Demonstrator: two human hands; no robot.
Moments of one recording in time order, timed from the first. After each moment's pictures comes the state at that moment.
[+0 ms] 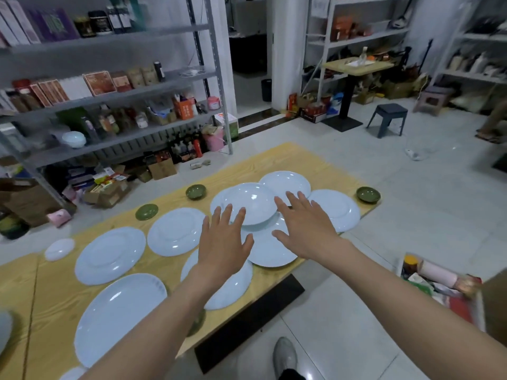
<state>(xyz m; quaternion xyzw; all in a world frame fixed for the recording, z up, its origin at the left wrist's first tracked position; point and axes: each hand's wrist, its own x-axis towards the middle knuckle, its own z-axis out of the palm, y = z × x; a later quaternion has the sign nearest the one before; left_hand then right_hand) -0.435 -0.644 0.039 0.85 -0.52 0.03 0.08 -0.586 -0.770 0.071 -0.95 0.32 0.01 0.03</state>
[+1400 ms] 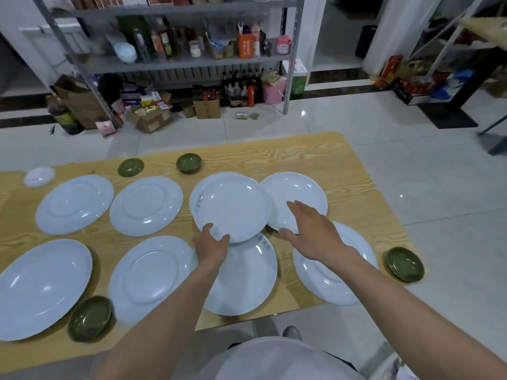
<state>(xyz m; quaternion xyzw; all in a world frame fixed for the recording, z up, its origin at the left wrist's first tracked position) -0.396 -0.873 -0.134 0.86 0.08 -0.19 0.47 -0.518 -1.069 -0.030 -0.96 0.18 0.08 0.20</state>
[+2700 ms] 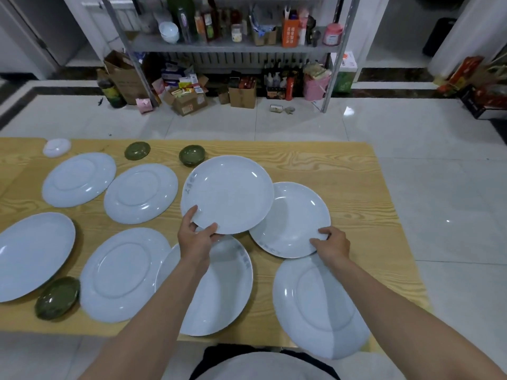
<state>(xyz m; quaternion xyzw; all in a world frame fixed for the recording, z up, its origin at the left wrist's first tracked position) -0.389 -0.932 -0.125 0.58 0.21 -0.07 0.78 -0.479 -1.205 -0.162 -0.75 0.45 0.00 0.49</state>
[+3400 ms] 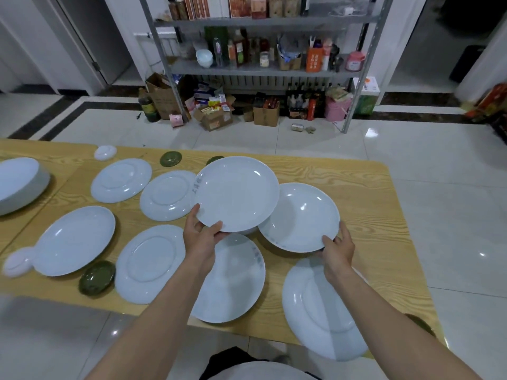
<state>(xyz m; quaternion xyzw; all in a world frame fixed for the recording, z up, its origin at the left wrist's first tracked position) -0.421 -0.910 -0.066 0.55 0.20 -0.04 0.81 -0.484 -1.173 -0.130 -0.51 0.42 -0.13 0.74</state>
